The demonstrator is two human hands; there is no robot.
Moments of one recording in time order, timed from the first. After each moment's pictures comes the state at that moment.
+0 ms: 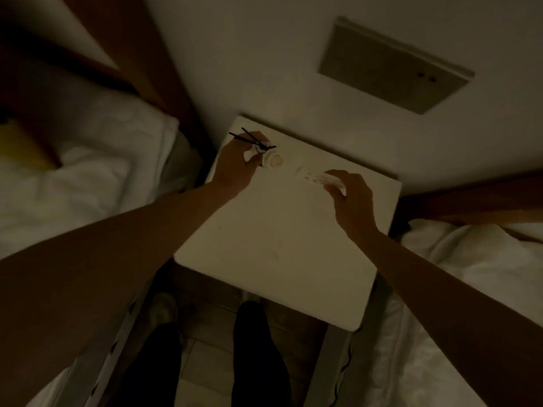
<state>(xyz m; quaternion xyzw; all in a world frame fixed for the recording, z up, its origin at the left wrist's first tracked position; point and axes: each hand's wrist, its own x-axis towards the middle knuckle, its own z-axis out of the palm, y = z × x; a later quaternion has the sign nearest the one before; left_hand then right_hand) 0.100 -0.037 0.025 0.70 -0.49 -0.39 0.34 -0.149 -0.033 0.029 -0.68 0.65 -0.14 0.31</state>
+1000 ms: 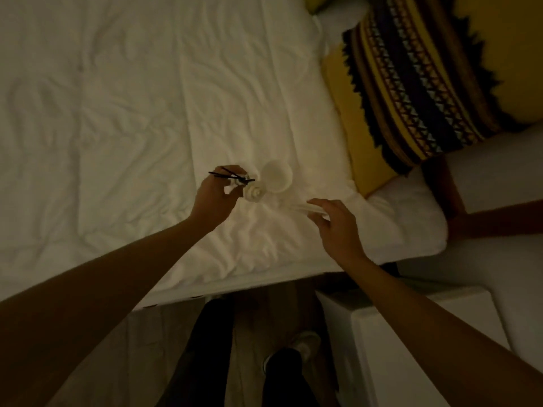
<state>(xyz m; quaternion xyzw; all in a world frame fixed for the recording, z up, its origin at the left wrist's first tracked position) 0.476 0.398 0.098 0.87 -0.12 -0.12 0.46 0.344 0.162 0.085 -0.88 0.18 0.02 0.44</state>
